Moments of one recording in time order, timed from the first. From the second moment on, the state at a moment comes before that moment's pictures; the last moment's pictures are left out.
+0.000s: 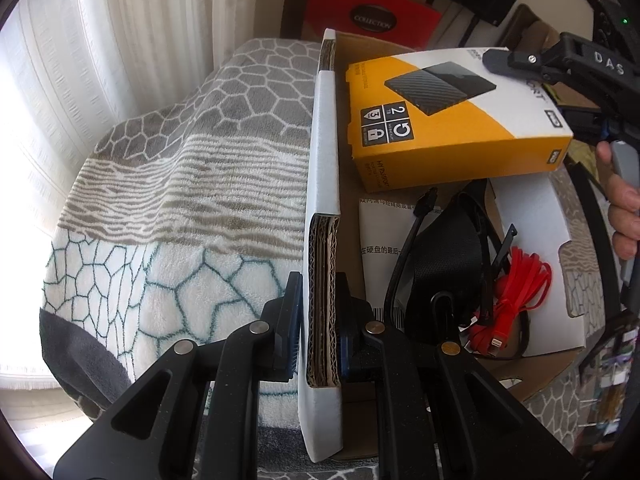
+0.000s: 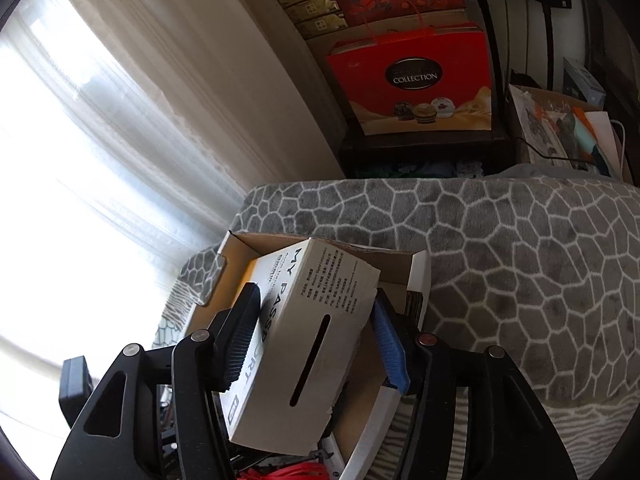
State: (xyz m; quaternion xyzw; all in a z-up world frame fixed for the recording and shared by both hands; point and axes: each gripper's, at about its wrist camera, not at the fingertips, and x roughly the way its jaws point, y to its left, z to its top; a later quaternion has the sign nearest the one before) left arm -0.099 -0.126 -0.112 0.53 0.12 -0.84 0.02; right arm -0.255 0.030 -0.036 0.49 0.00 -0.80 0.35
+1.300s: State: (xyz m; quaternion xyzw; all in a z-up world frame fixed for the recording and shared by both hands) left arm -0.099 -0.128 -0.111 0.53 0.12 -0.84 0.02; right arm -0.199 0.032 -0.043 0.50 0.07 -0.77 0.39
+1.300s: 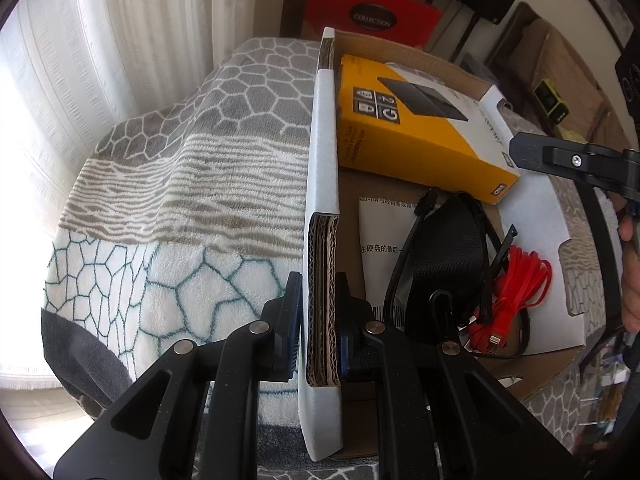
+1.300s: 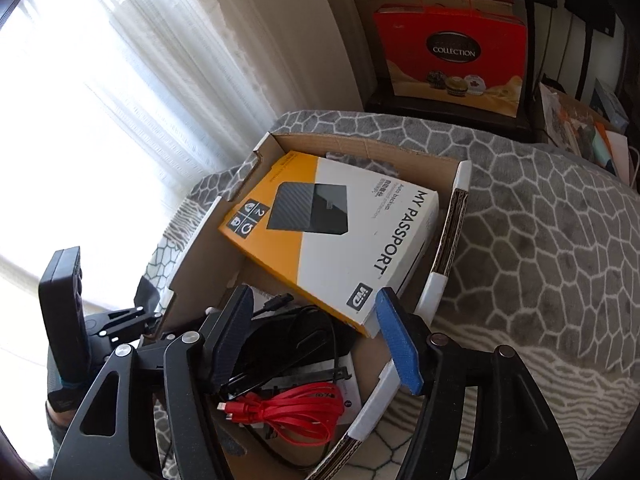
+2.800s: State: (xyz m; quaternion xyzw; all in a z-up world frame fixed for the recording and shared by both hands) left arm -0.094 -0.123 -0.098 0.52 0.08 -0.85 0.06; right arm -0.171 0.100 -0.068 0.54 0.00 -0.78 0.32
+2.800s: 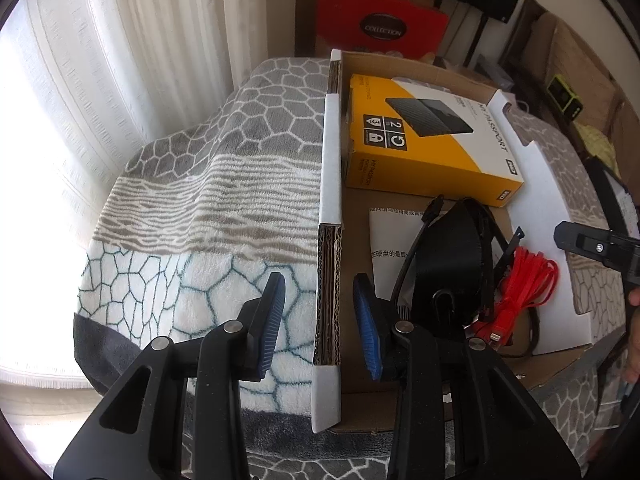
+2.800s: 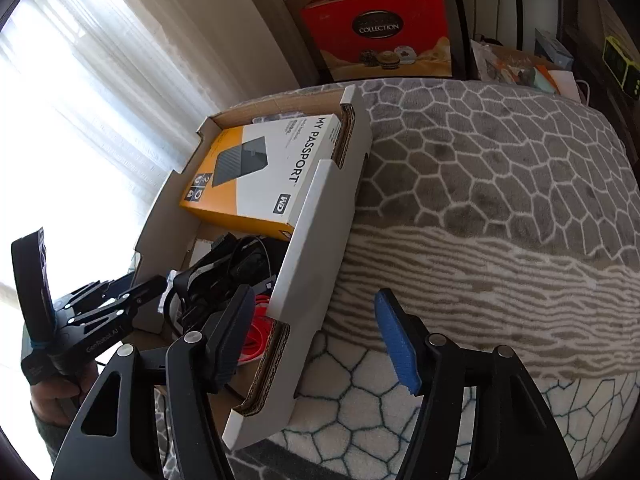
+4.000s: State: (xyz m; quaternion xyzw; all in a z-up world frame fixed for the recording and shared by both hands) left arm -0.116 0.011 -0.083 0.50 0.05 -0.86 -0.04; right arm -0.168 0.215 -0.057 0.52 0.00 -0.82 0.23
